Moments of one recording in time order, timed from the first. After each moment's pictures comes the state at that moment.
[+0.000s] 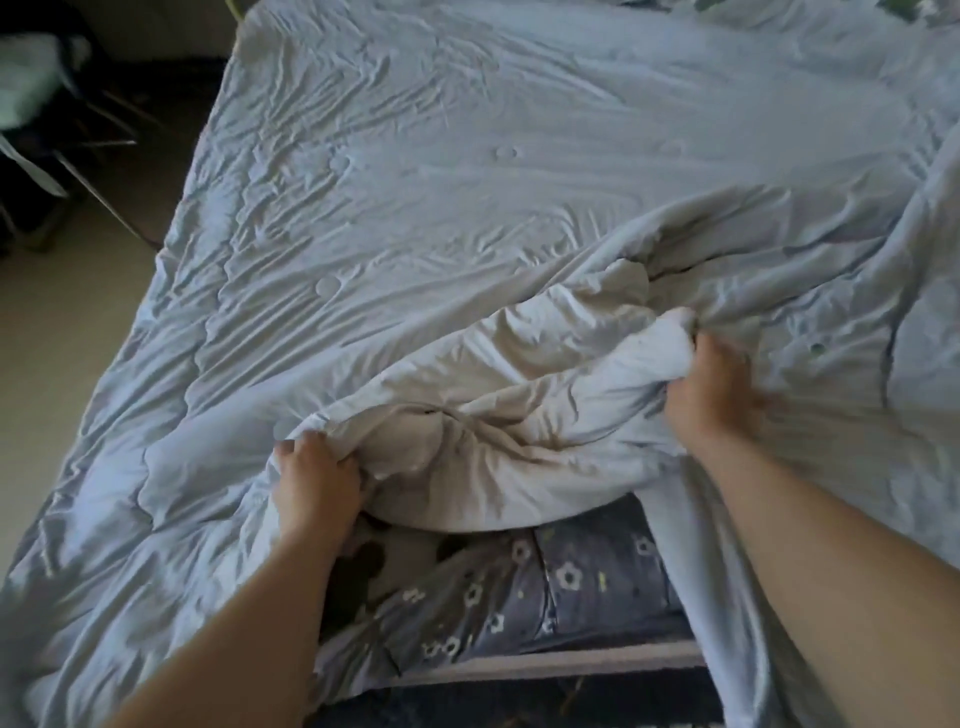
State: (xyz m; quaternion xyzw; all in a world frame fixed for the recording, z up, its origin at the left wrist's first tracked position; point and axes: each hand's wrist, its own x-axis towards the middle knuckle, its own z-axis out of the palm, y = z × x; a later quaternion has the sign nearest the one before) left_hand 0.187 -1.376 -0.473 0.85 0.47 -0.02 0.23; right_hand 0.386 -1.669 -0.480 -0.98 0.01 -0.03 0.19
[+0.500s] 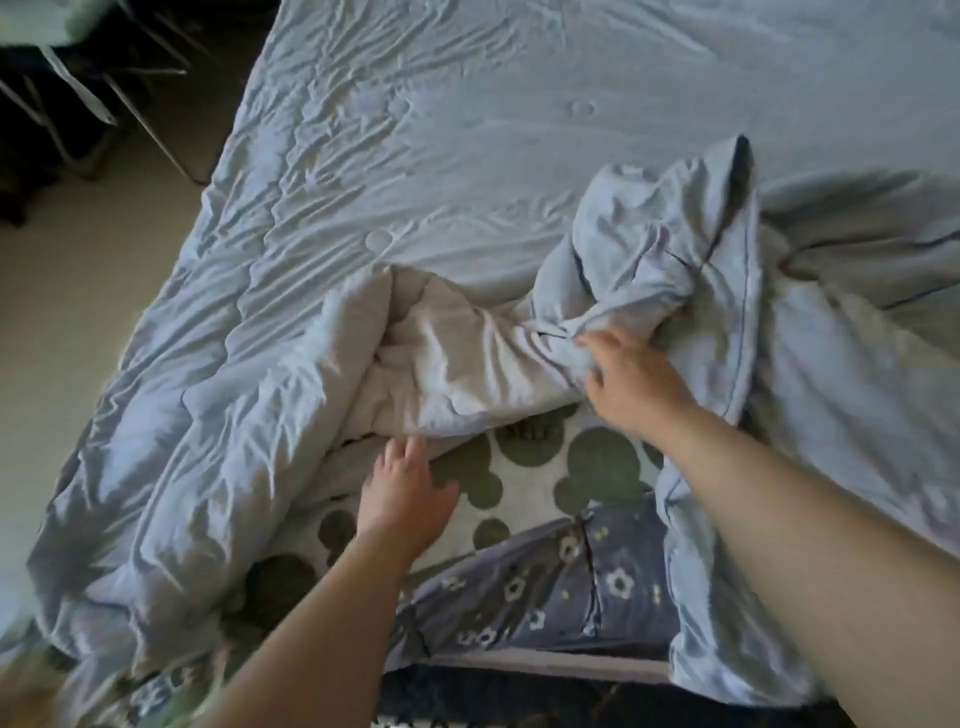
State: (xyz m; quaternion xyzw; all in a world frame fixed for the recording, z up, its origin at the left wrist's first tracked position) left_hand 0.174 -1.380 -0.540 0.89 0.35 -0.18 0.22; right_hand 0.380 -1.555 -0.519 -0.92 -0.33 0.15 0.15
